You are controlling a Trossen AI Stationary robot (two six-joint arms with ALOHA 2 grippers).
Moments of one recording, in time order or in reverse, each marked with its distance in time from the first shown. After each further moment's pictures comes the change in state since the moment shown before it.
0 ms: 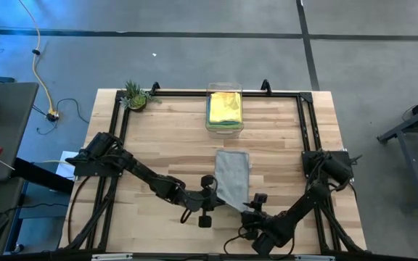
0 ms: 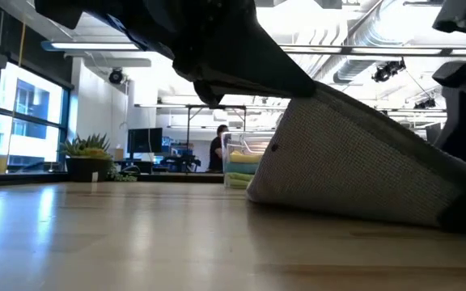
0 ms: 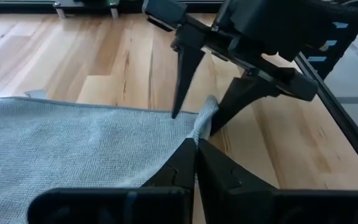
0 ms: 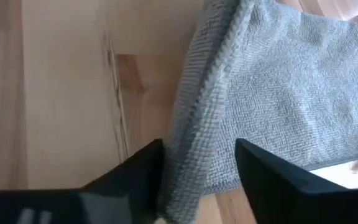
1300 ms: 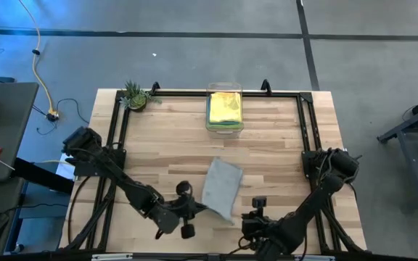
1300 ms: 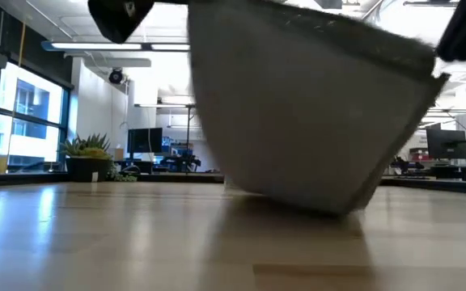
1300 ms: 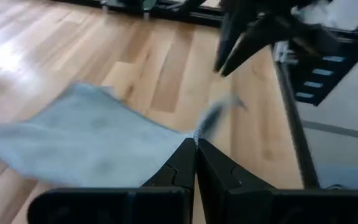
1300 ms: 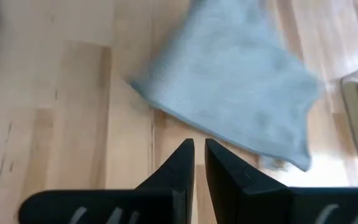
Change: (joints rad) left arm -0.195 -0.211 -0.006 -0.327 -0.313 -0.333; right arm 0.013 -0.100 0.250 -0.261 -0.076 -0.199
